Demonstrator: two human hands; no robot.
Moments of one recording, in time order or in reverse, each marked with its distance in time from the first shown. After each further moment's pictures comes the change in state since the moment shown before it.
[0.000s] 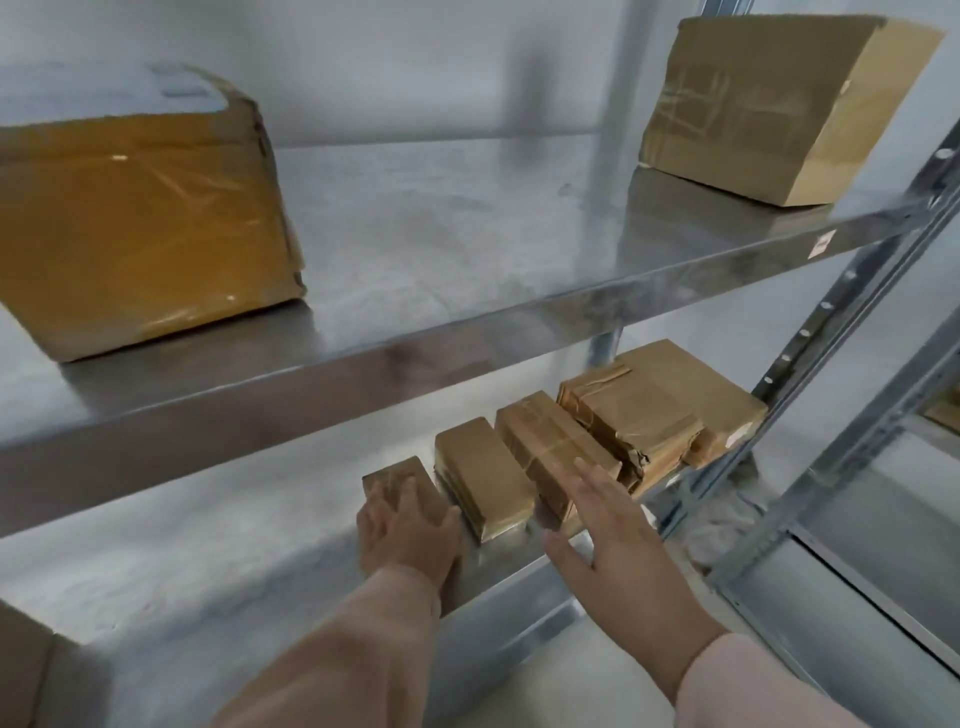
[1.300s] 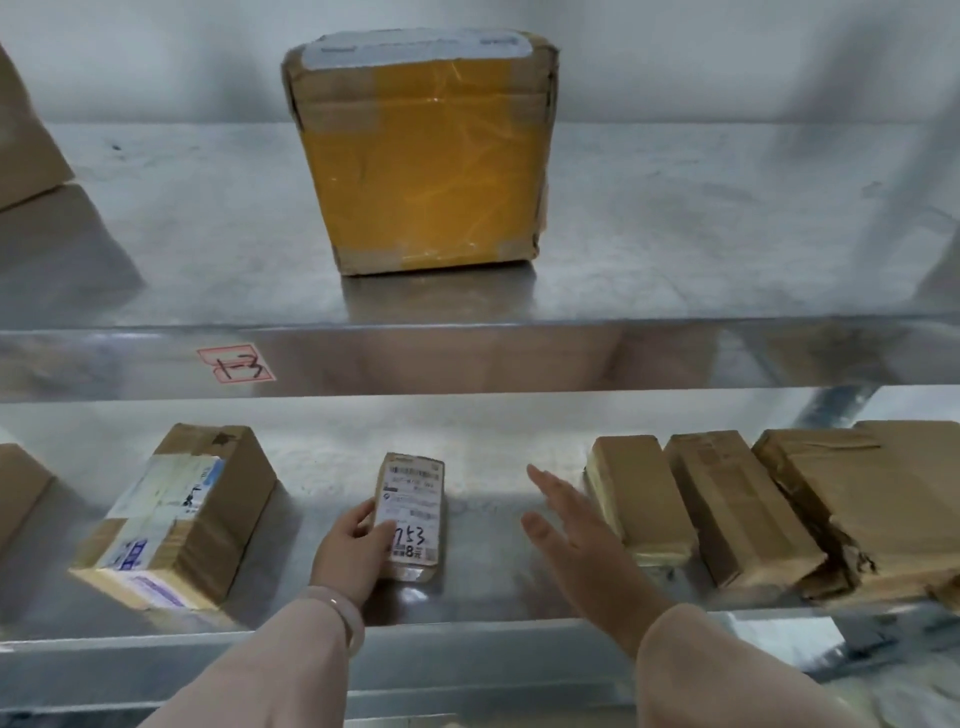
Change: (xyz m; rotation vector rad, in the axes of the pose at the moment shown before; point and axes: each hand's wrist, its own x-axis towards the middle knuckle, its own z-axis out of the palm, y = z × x) left_hand -0.038 -0.154 -0.071 -0.782 0.306 -0.402; right_hand 0.071 -0.062 0.100 0.374 -0.446 -0.333
